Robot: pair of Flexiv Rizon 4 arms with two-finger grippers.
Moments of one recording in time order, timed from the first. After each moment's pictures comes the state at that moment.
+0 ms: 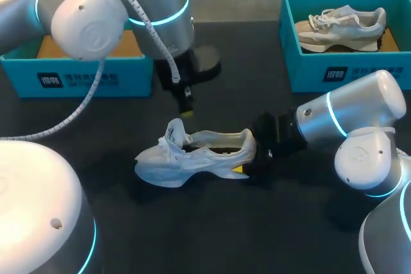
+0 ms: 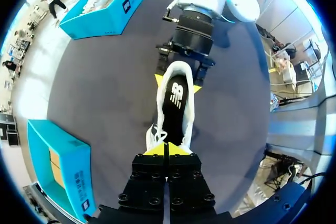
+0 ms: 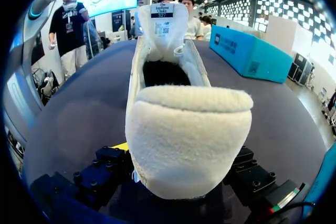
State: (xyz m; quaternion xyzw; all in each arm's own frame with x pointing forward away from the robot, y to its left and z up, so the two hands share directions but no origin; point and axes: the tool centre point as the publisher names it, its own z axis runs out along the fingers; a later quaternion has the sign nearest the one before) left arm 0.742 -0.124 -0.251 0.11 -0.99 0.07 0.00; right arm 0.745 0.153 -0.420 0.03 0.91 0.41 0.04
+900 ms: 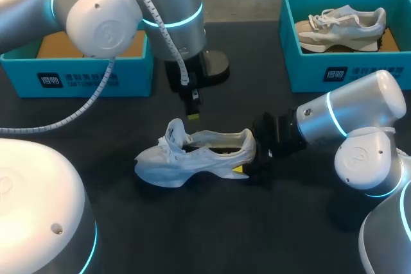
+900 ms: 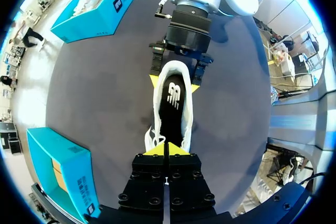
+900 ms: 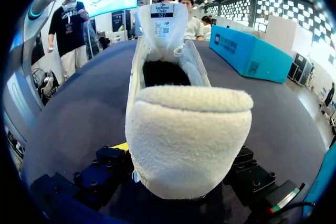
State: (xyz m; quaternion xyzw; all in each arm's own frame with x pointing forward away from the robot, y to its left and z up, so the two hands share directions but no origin) left arm 0.739 -0.137 -0.257 0.08 -1.00 0.05 0.01; right arm 0.745 0.153 -0.420 0.03 0.91 0.41 0.04
